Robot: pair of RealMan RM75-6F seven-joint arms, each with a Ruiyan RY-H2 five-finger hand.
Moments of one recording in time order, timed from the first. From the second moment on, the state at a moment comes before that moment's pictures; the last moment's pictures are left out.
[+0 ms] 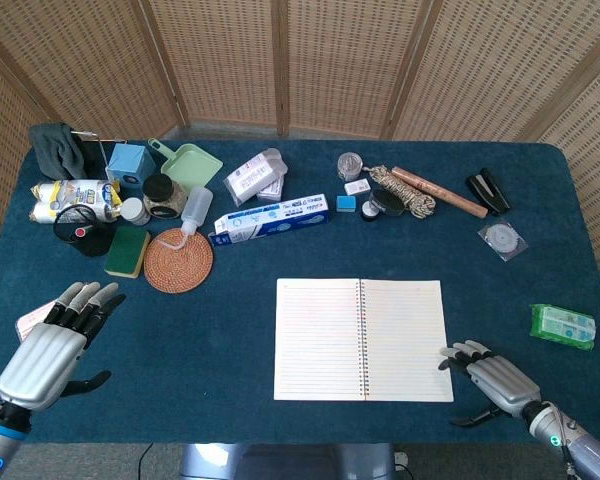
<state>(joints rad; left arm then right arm) -0.18 -0.81 0.04 -2.19 1.63 1.30 0.32 0.48 -0.97 -0.26 -1.66 -1.72 0.96 0.35</state>
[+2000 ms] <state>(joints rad) -0.19 -0.85 0.04 -2.21 1.62 1.27 0.35 0.40 -0.99 -0.37 -1.62 -1.79 1.00 0.35</state>
